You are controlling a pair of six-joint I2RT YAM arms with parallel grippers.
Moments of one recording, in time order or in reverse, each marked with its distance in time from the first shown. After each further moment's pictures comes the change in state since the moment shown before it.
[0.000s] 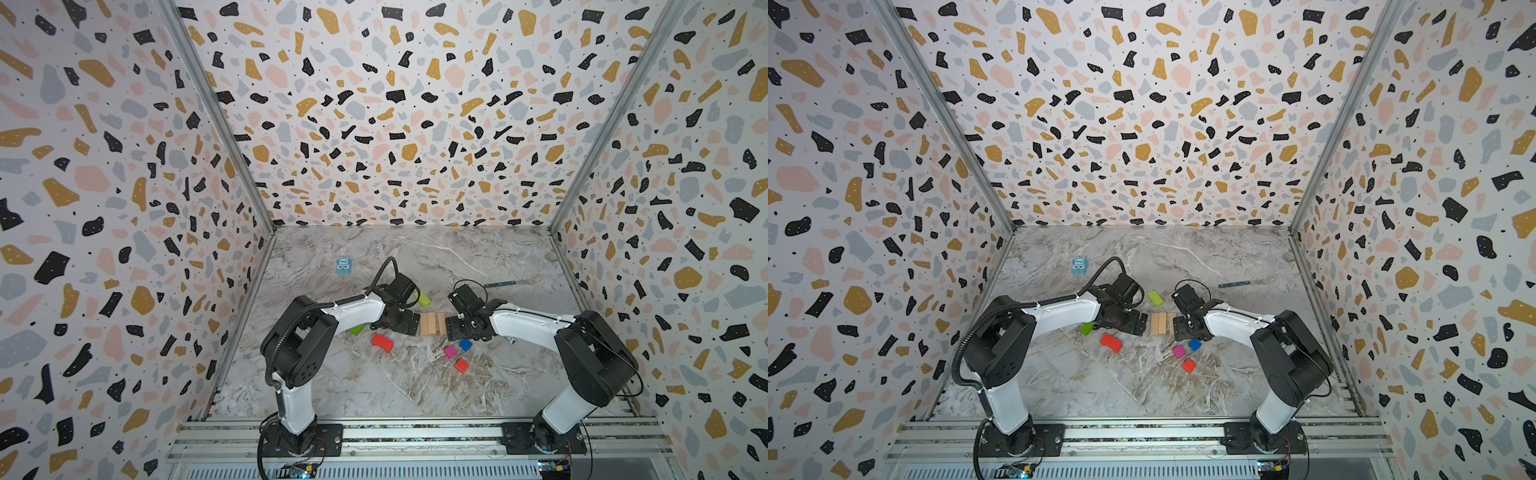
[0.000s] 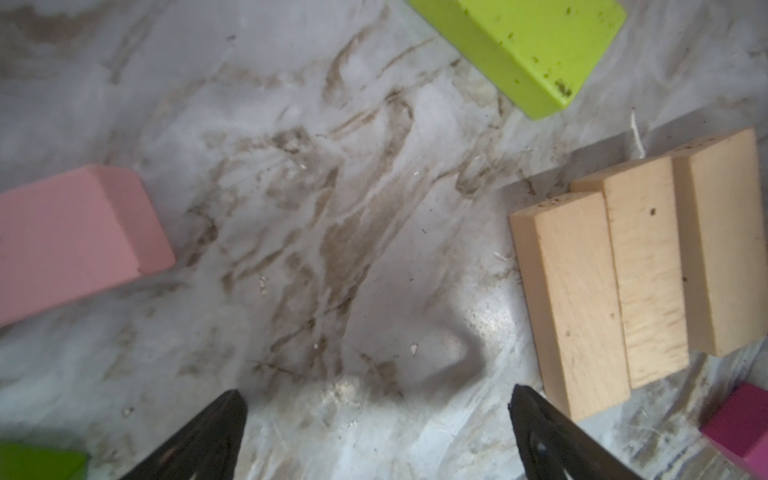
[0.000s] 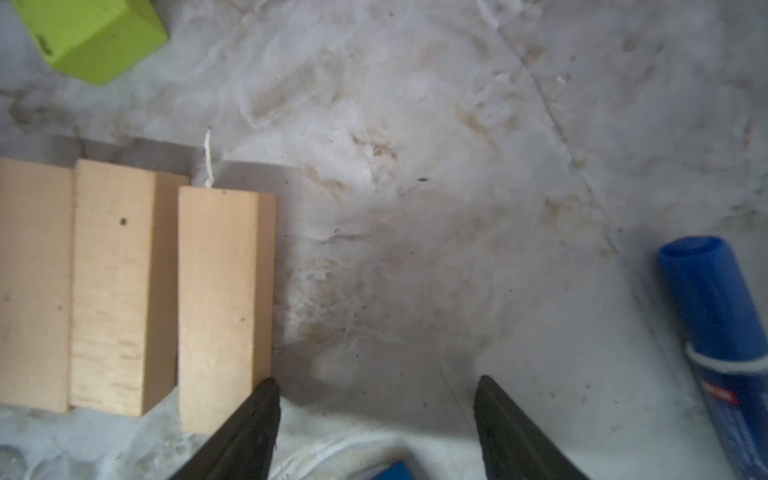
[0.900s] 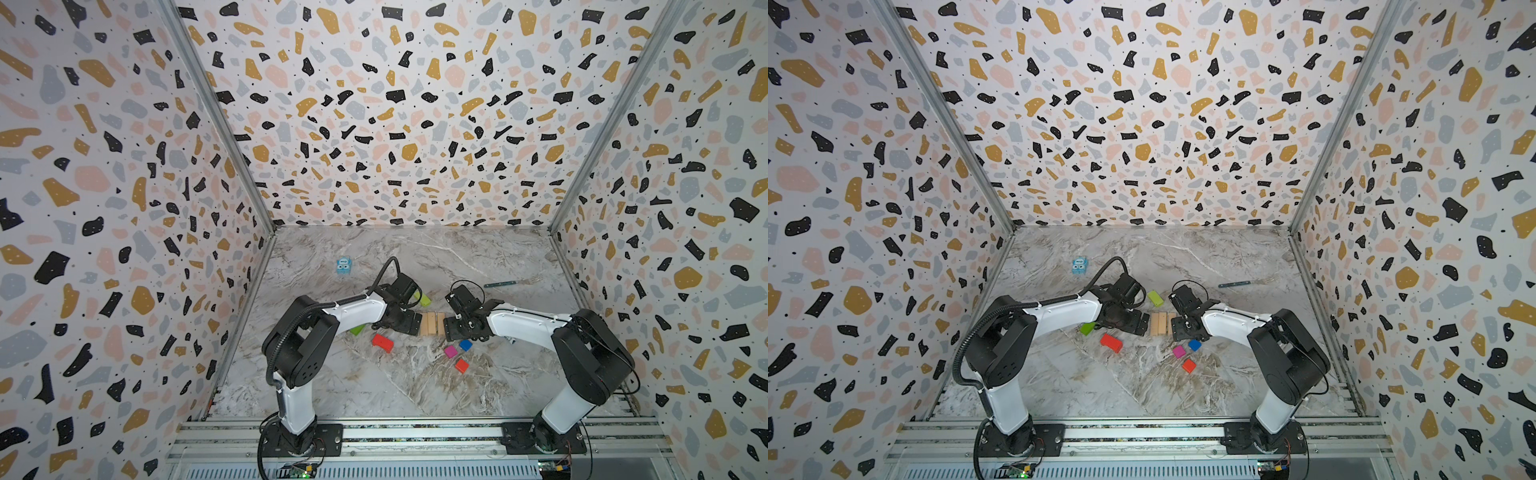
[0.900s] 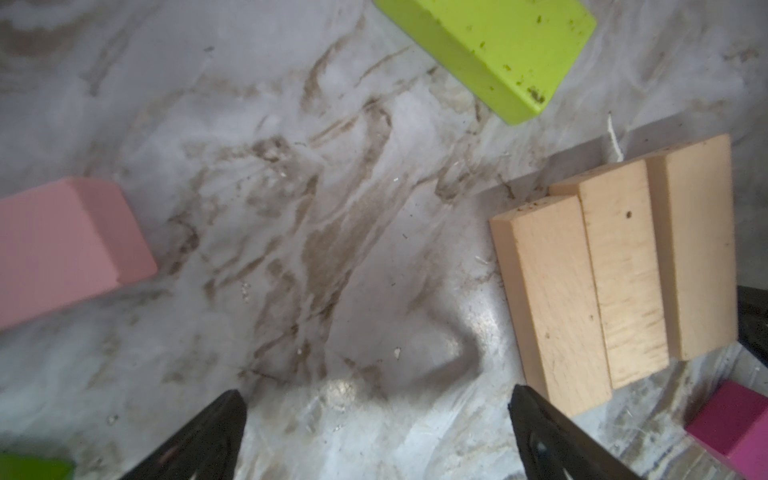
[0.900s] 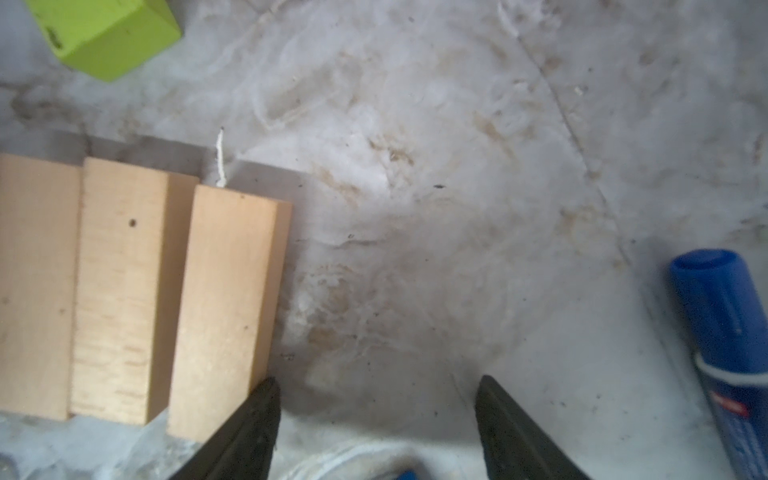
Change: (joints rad) left arm -0.009 0.006 0.008 0.002 0.003 0.000; right arm 0.016 0.014 0.010 0.005 0.006 0.000
